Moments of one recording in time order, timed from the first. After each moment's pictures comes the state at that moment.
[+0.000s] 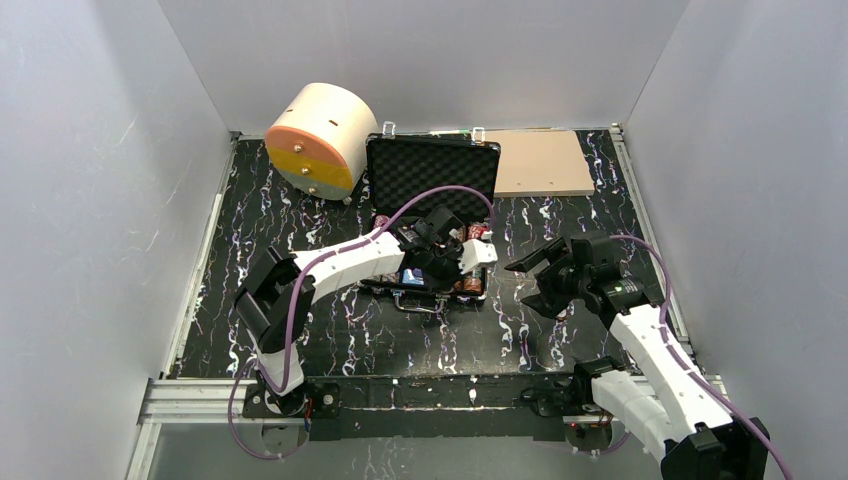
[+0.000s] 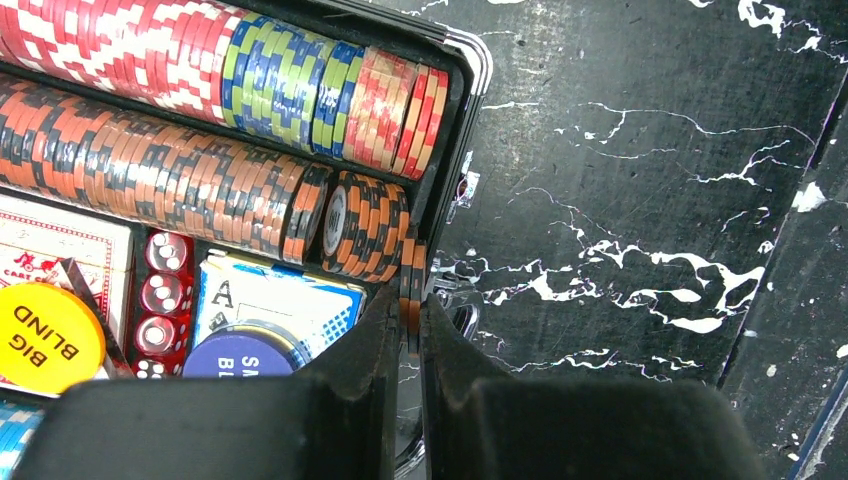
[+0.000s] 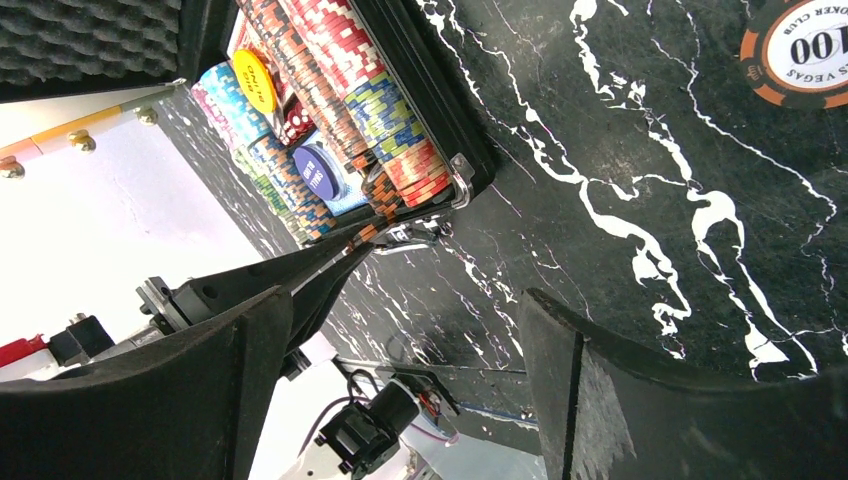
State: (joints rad) left arm -0.89 1.77 1.28 -0.59 0.27 0.46; right arm 0.29 0.81 0.62 -0.67 -0.27 1.27
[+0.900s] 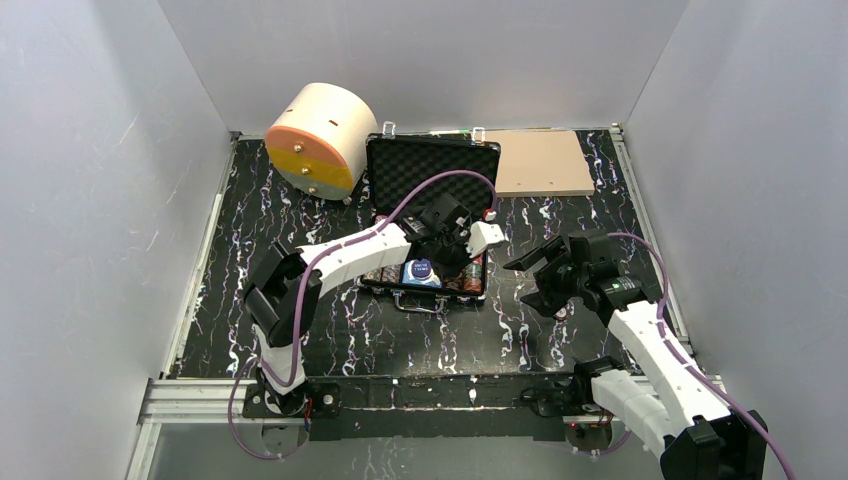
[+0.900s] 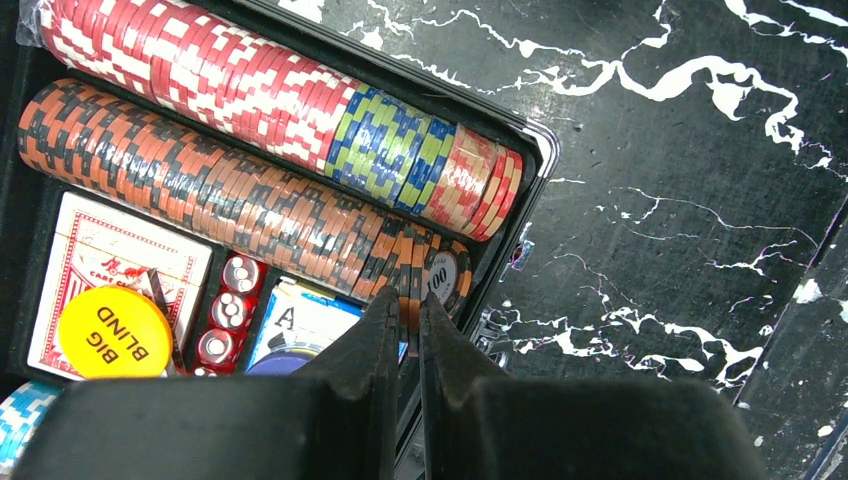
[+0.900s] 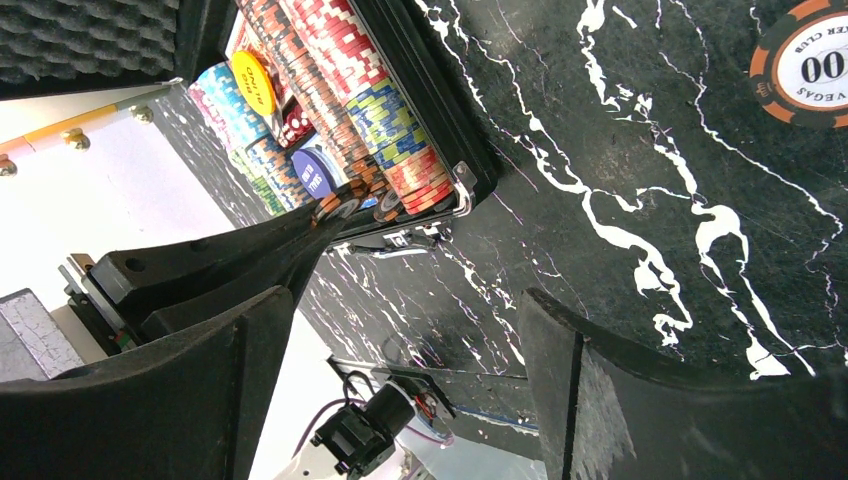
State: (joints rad) left arm -0.88 1.82 1.38 -0.57 0.23 0.35; right arm 0.29 0.85 0.62 -0.64 -0.27 1.25
